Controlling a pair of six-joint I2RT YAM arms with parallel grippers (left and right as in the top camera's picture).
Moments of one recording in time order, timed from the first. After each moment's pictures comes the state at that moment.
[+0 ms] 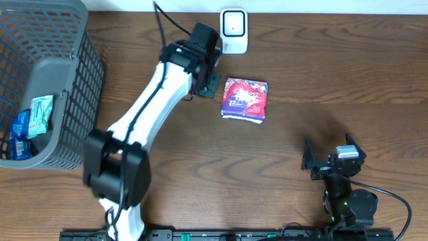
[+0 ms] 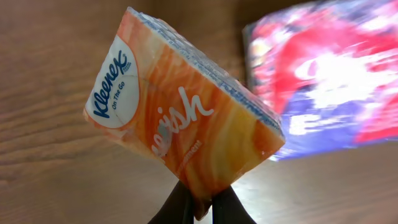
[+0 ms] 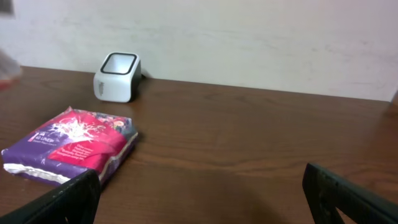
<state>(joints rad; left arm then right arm) -0.43 1.97 1.70 -1.01 0.02 -0.07 -0.03 0.01 0.01 -0.06 -0.11 -0.07</state>
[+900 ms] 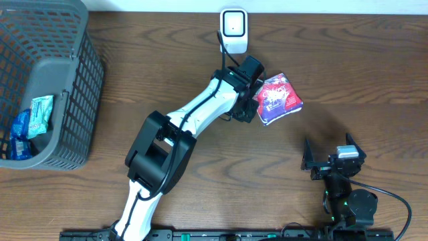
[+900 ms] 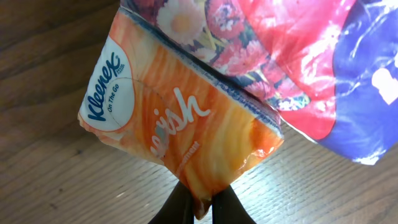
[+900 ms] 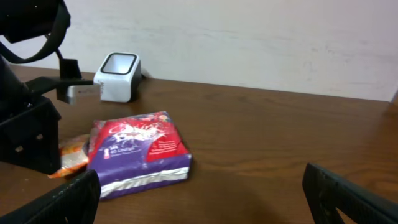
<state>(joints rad) -0.66 2.19 1.70 -0.85 0.16 -0.14 -0.03 0.01 0.01 -0.06 -0.11 -0.07</state>
